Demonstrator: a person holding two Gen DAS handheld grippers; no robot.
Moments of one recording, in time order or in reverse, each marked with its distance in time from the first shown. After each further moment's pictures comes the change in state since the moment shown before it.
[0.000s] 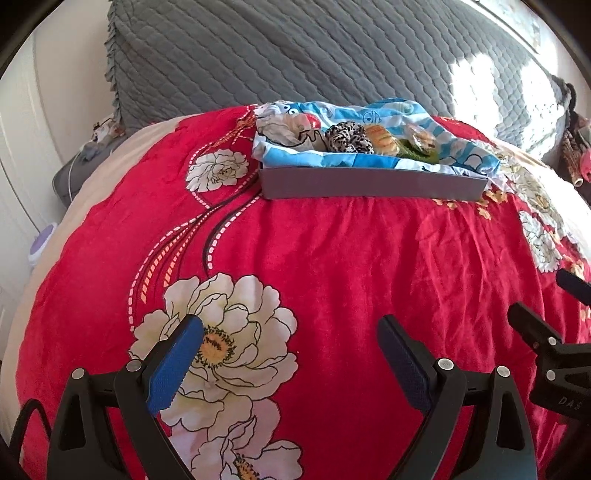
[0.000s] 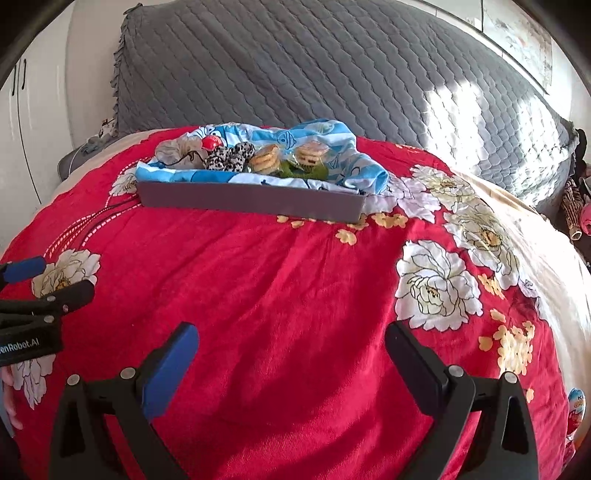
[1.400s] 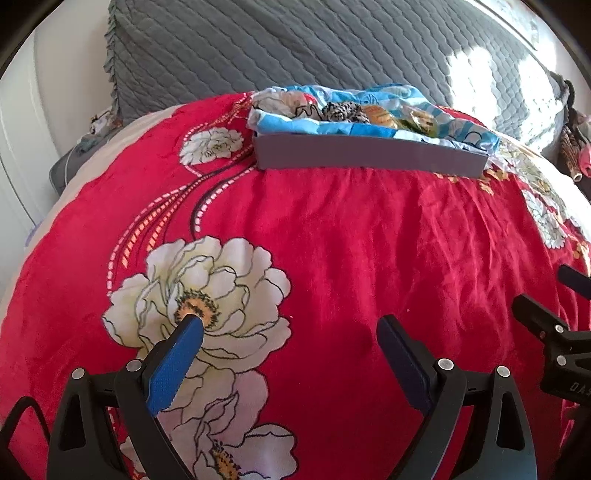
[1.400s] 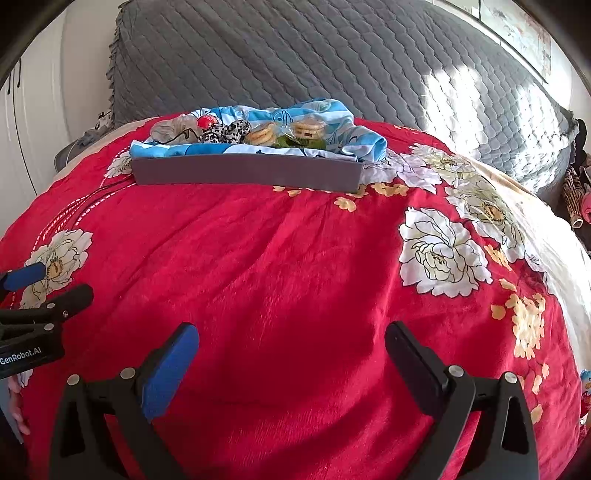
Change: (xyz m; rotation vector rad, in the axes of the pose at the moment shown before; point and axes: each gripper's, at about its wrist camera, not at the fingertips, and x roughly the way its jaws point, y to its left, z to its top) left arm 0.019 -0.005 -0.031 -0.002 0.004 -0.016; right arm 0.011 -0.004 -0.022 0.016 0.038 0.004
